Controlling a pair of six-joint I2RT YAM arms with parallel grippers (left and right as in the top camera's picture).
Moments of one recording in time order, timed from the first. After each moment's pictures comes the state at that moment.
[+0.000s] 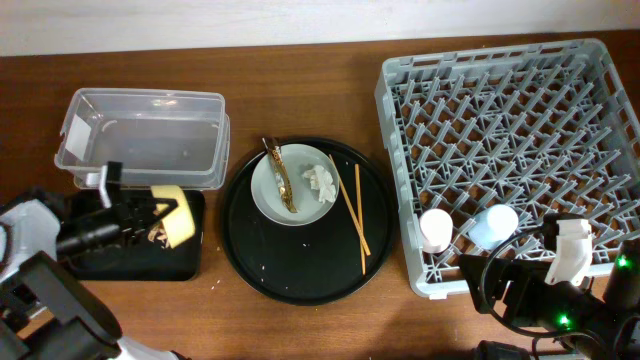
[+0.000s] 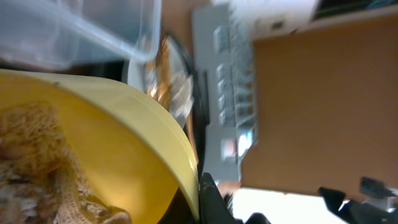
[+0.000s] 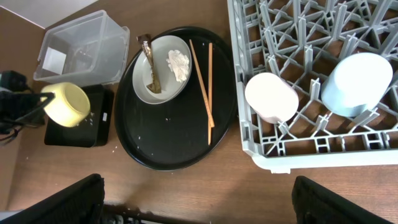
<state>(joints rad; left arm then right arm) 0.65 1.81 1.18 -1.35 1.22 0.66 -0.26 0.74 1.36 -1.53 -0.54 0.09</state>
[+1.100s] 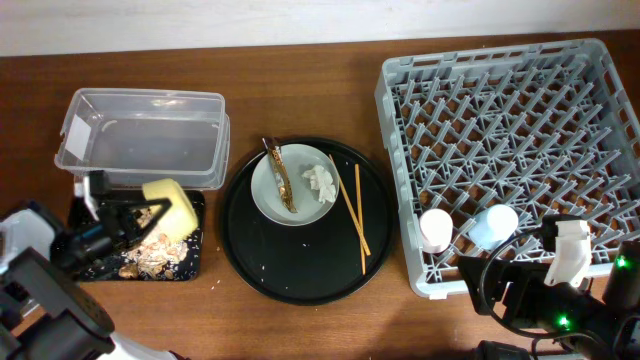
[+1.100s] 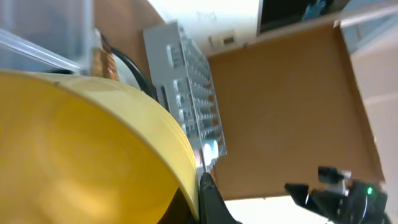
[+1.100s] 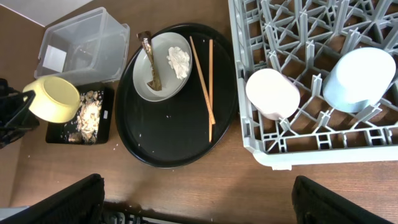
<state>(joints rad) 0.69 1.84 1.14 -1.69 1.38 1.11 -0.26 0.74 1.36 -1.54 -0.54 0.09</state>
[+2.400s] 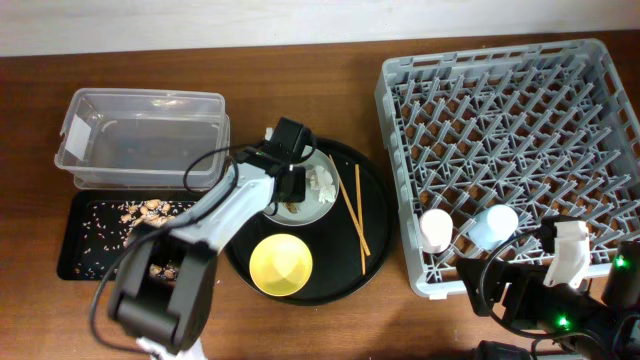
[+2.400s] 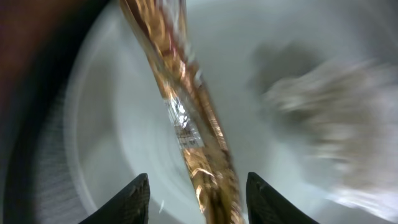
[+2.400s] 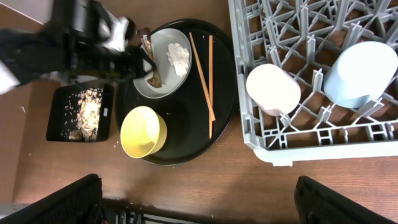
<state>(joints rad) -0.45 1.90 1.26 -0.65 -0.13 -0.37 -0.26 0.74 1.36 -1.56 -0.54 0.09</state>
